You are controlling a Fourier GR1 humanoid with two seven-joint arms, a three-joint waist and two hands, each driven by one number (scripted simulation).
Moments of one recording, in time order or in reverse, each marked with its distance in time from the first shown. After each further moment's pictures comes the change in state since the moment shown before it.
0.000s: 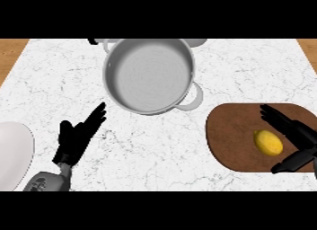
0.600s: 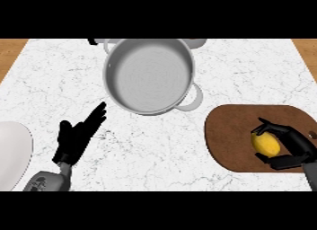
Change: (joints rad) left arm -0.001 -0.014 0.023 0.005 -0.017 -0.029 -0.007; right arm -0.003 0.031 0.051 0.101 0.106 -0.153 -0.236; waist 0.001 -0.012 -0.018
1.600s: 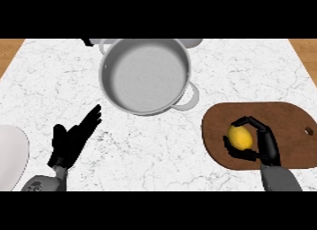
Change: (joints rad) left arm 0.032 0.001 0.033 0.003 -0.009 -0.017 -0.023; right arm 0.077 0.289 -0.069 -0.206 0.022 -0.676 -0.103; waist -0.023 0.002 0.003
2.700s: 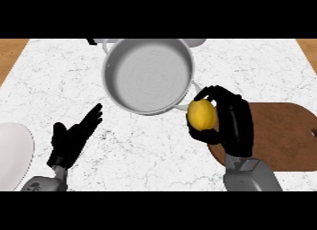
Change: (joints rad) left arm 0.009 -0.023 0.018 -0.062 -0.023 -0.016 0.063; right arm -0.035 0.148 0.367 -0.782 0.769 -0.171 1.007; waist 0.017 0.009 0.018
